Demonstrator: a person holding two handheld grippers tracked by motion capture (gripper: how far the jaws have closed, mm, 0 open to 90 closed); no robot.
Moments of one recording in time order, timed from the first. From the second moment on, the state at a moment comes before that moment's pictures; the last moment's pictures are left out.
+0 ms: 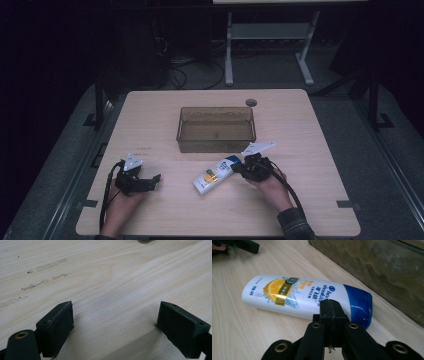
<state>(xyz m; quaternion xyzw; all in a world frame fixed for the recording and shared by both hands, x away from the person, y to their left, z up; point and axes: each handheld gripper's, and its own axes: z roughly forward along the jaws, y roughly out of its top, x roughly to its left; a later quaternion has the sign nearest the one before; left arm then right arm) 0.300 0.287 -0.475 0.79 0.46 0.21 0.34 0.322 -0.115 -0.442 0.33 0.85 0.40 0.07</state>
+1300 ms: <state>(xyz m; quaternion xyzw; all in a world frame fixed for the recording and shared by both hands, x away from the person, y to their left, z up) 0.300 0.287 -0.475 0.79 0.46 0.21 0.34 0.339 0.004 -0.447 0.27 0.89 0.37 0.00</state>
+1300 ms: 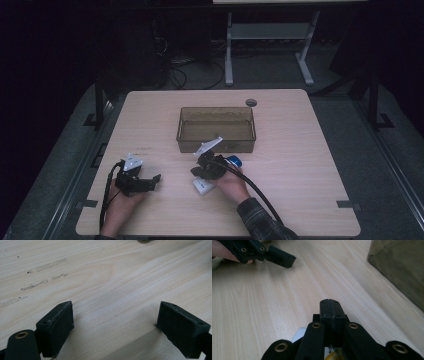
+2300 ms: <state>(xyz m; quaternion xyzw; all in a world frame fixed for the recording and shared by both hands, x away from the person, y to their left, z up) 0.300 0.286 -0.475 0.79 0.46 0.21 0.34 0.311 -0.035 -0.450 0.27 0.89 0.36 0.00</state>
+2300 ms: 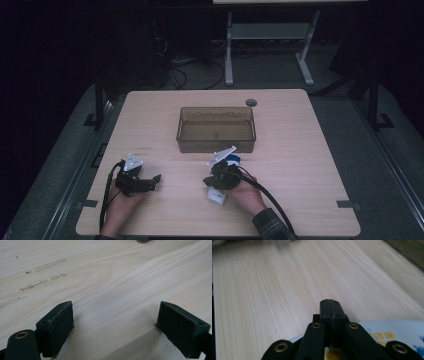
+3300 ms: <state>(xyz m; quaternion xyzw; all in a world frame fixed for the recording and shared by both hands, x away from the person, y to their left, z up) 0.300 0.286 -0.475 0.79 0.46 0.21 0.34 0.281 -0.097 -0.448 0.30 0.88 0.36 0.00</state>
